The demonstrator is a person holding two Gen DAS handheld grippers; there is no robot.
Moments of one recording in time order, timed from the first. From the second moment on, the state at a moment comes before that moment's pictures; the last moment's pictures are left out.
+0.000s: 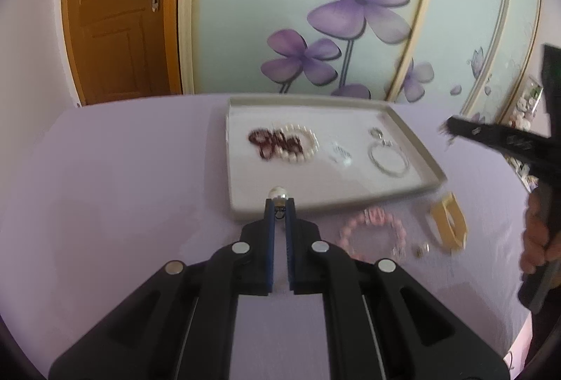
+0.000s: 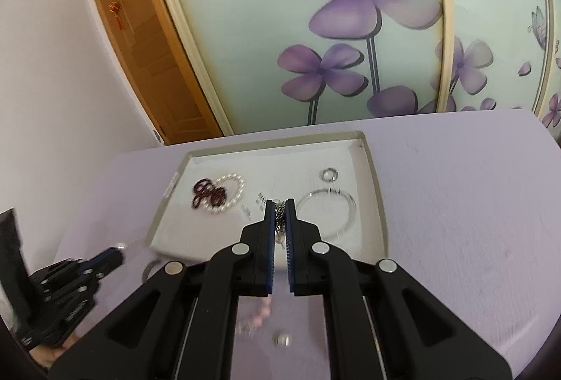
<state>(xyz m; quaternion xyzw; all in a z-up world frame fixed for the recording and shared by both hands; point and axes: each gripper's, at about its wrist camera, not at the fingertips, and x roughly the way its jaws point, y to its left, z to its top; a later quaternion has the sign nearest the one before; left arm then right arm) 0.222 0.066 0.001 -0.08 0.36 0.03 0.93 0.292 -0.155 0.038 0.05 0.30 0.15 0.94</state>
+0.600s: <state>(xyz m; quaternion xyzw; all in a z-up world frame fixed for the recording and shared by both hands) 0.302 0.073 -0.006 -0.09 0.37 0.02 0.92 0.354 -0.170 0.015 0.07 0.34 0.12 0.93</state>
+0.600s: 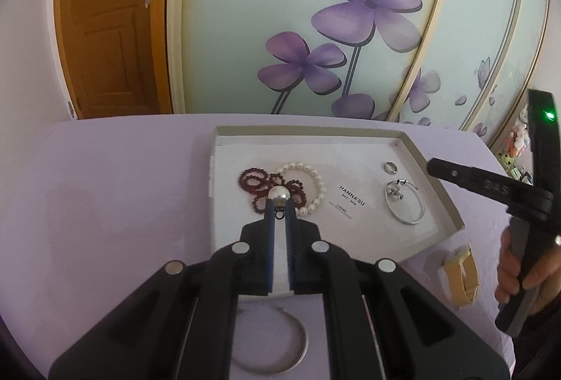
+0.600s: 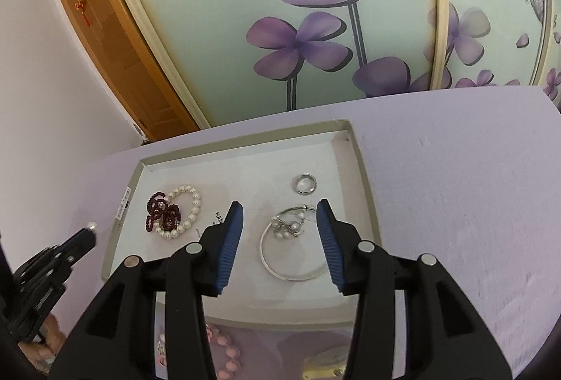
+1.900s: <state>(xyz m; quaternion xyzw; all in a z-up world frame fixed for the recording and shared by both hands) 0.199 0.095 -0.017 -0.08 0.37 0.08 0.92 0.195 -0.161 -0.035 0.00 0.33 0.18 0.93</state>
